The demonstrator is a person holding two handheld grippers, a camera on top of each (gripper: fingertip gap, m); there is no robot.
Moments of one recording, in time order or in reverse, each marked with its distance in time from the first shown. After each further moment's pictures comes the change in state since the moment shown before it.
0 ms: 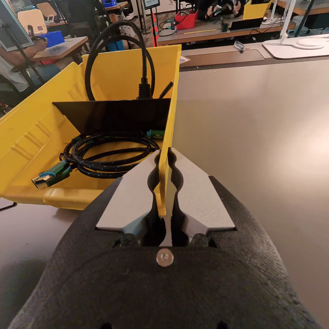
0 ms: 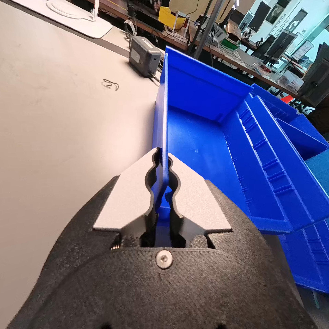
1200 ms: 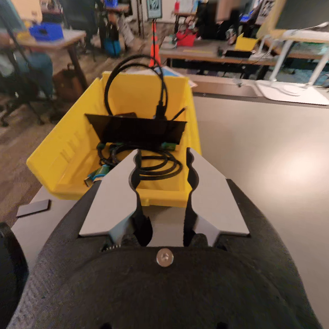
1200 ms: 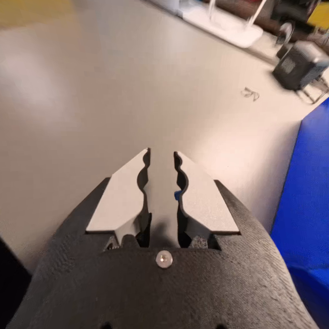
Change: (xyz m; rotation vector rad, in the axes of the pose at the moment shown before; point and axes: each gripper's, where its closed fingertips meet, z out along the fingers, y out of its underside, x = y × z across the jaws) left arm -0.057 -0.046 -0.018 0.022 0.050 -0.148; right arm -0.157 0.000 -0.035 0.010 -0.606 -0.089
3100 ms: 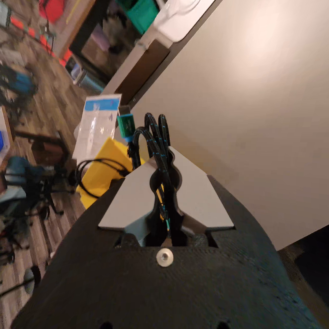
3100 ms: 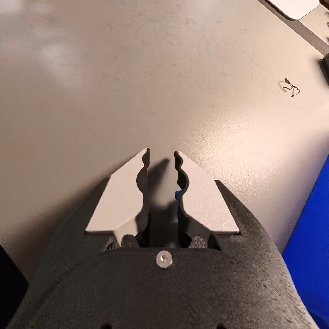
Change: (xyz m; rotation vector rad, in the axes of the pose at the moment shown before) left arm 0.151 -0.117 0.001 -0.336 0.364 0.836; right arm -0.020 0.015 0.017 -0.129 -0.095 -0.100
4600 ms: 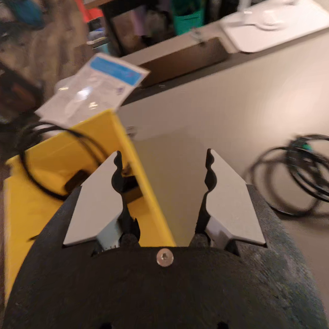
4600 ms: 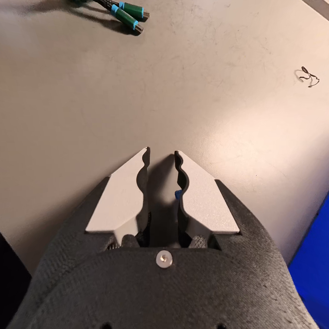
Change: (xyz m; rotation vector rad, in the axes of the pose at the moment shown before) left arm -0.060 0.066 0.129 0.077 -0.103 -0.487; right arm -0.002 0.003 0.006 -0.041 -0.058 0.040
